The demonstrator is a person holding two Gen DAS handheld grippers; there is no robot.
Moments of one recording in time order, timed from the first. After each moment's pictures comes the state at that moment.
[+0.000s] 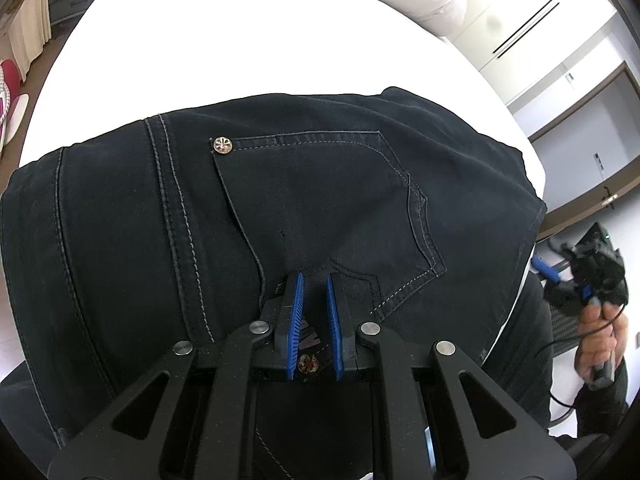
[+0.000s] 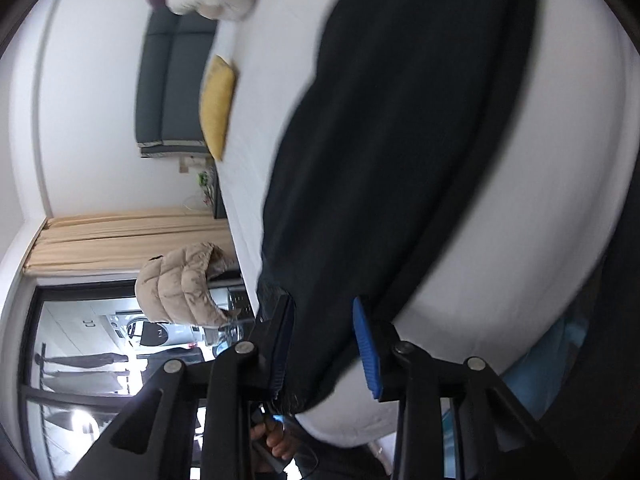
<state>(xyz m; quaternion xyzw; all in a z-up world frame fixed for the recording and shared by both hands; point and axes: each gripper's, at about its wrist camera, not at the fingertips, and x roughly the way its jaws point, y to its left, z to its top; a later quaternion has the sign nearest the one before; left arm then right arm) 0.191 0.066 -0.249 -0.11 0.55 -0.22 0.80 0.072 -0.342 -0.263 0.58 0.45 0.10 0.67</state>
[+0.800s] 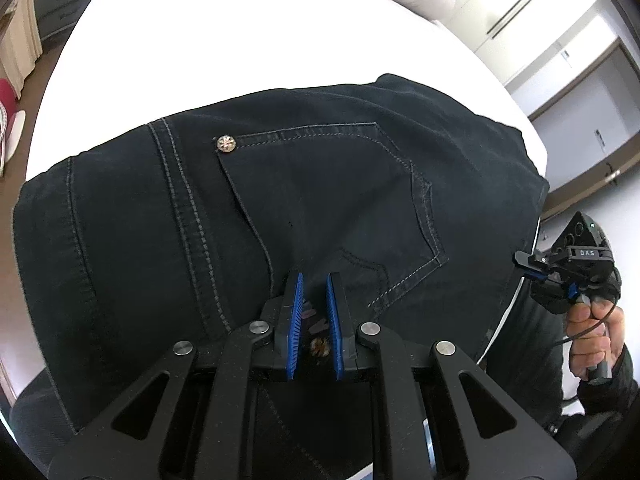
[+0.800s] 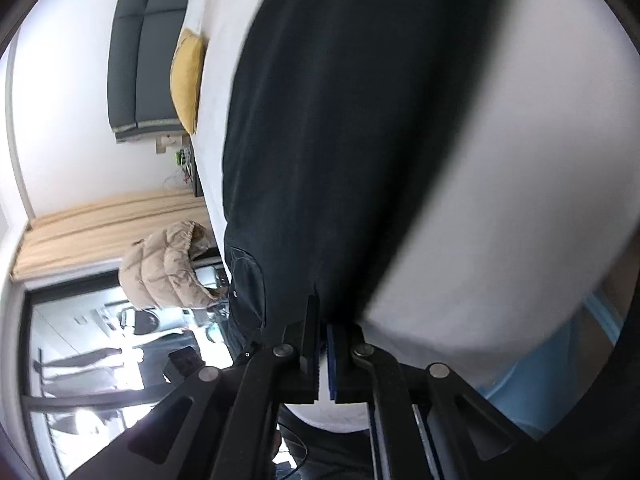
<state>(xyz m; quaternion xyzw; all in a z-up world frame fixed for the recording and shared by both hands) 0.191 0.063 -0.243 -0.07 0.56 -0.23 0.79 0.072 -0.308 -0.299 0.59 0.49 0.10 0.63</state>
